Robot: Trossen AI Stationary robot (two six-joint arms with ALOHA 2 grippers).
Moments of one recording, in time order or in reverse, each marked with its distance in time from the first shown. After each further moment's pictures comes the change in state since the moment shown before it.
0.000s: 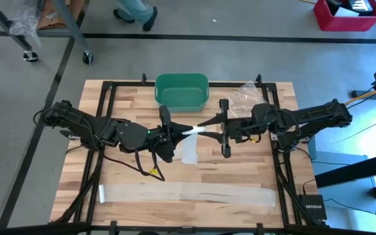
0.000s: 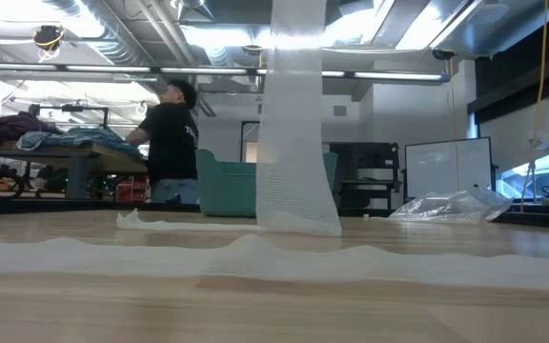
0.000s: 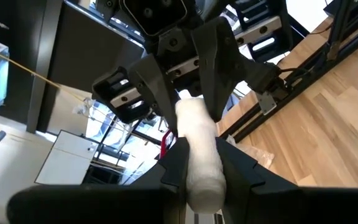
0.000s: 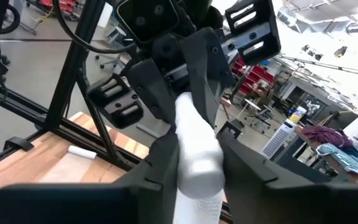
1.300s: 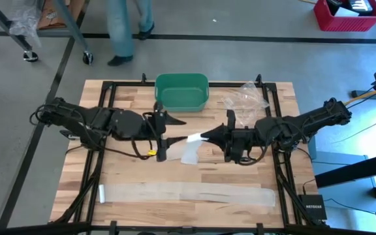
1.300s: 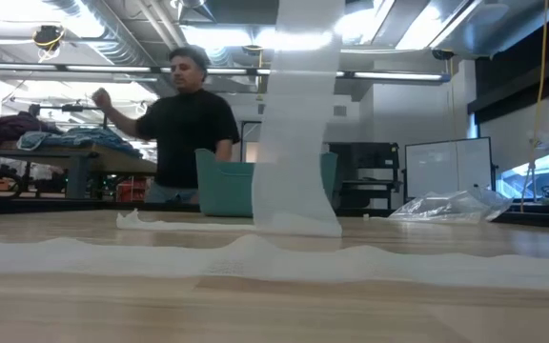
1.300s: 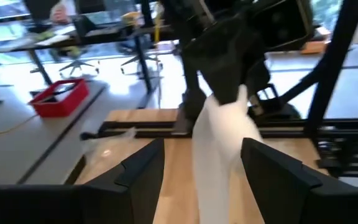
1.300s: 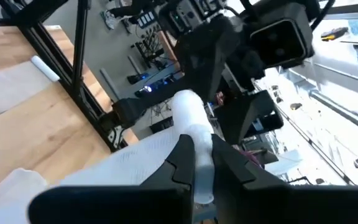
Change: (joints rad) left arm 0.070 -0.082 -0.004 -0.156 0.261 -0.896; right arm 0.147 -0.002 -0.001 -0.078 0.263 -0.548
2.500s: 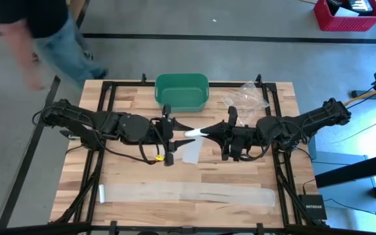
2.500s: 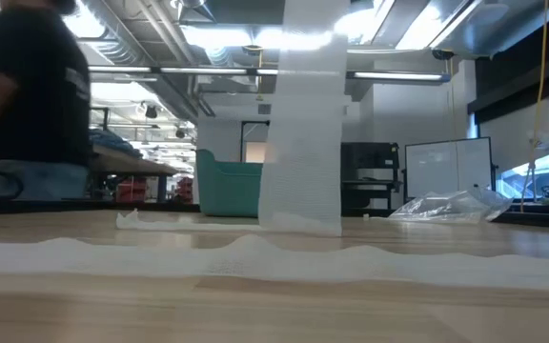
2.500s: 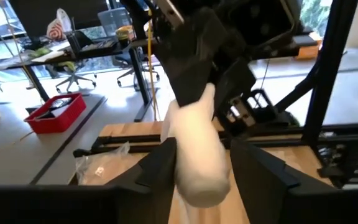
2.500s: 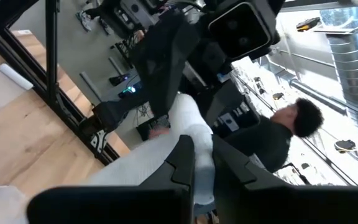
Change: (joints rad) left arm -0.006 0.061 -0.001 0.113 0.002 0.066; right arm -0.001 0.007 0.001 0.088 0.053 0.019
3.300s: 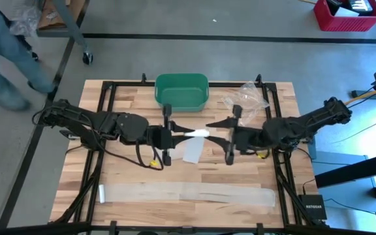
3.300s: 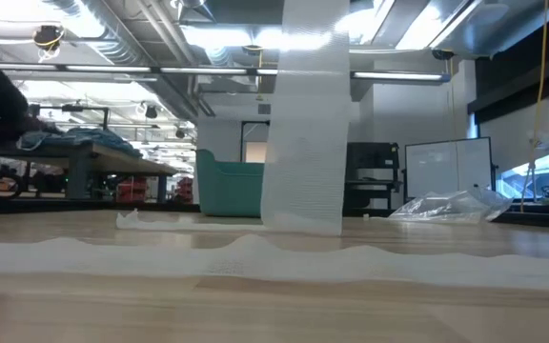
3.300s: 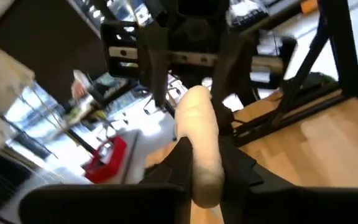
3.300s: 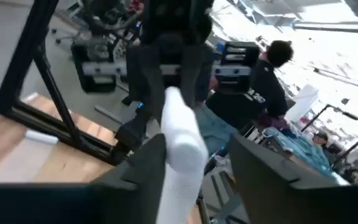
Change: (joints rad) left arm -0.003 -0.003 0.000 0.034 -0.019 0.466; right arm 0.070 -0.041 0.000 -0.023 0.109 0.430
